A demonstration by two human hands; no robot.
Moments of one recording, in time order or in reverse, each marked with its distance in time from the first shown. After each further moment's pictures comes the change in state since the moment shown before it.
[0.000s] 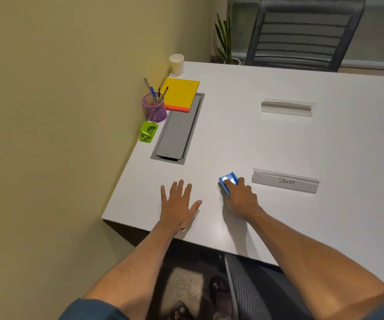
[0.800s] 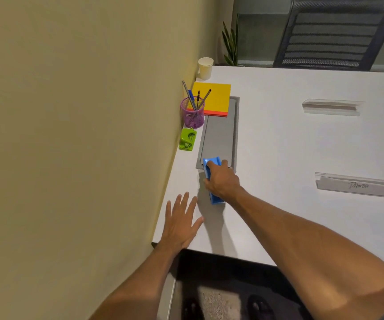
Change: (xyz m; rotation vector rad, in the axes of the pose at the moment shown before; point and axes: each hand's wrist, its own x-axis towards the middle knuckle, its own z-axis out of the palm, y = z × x) left_hand 0.021 -0.200 0.044 -0.023 0.000 0.121; right_hand 0.067 -0.249 0.017 0.152 0.123 -0.062
